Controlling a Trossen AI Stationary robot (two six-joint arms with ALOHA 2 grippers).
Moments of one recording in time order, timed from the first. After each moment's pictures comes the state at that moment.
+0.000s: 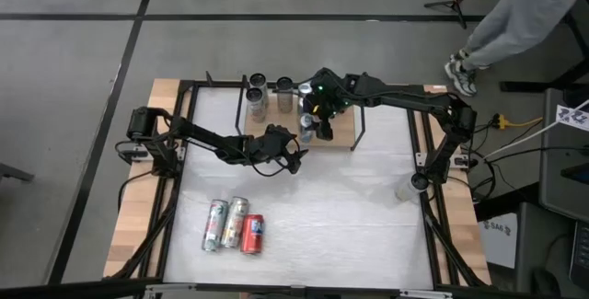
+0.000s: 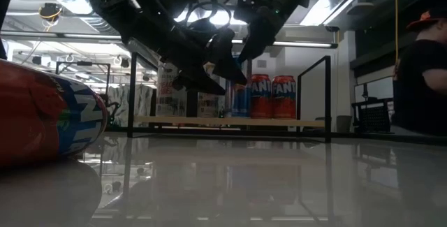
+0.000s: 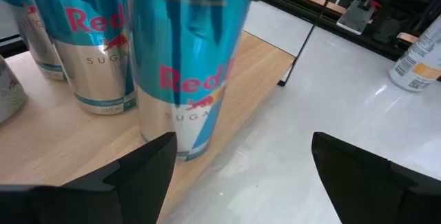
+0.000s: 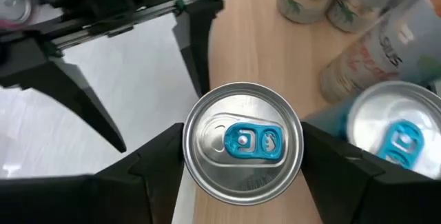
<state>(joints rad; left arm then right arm) 0.03 1.73 0.82 0.44 -0.44 -0.44 -0.36 1.75 1.51 -0.69 -0.27 -0.38</state>
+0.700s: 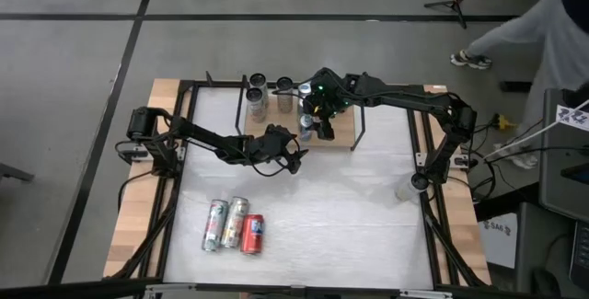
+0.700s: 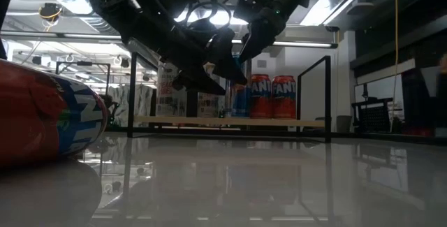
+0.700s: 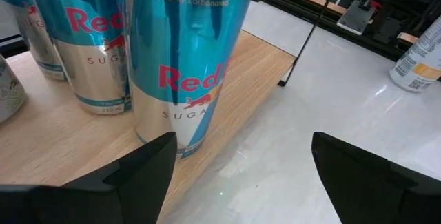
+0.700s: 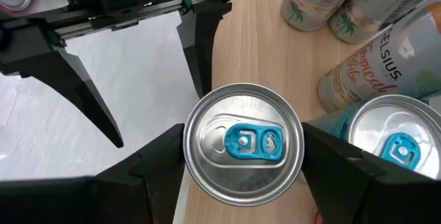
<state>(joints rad) 0.03 1.73 0.82 0.44 -0.44 -0.44 -0.36 1.75 1.51 -0.69 -0.27 -0.45</state>
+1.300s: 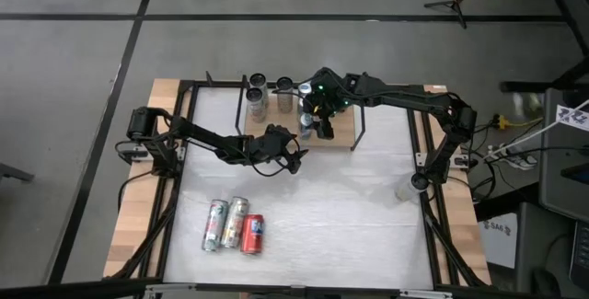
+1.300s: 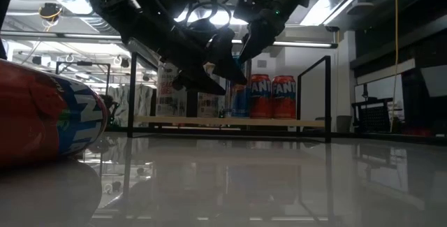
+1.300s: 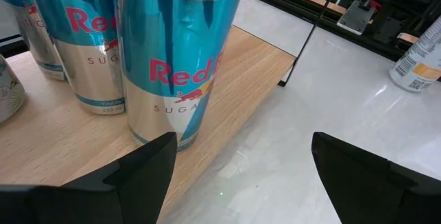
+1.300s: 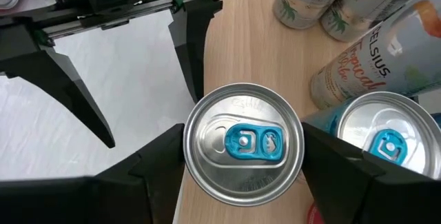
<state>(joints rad) 0.03 1.73 0.82 0.44 -0.44 -0.44 -0.36 1.75 1.51 -0.69 -0.25 -0.44</state>
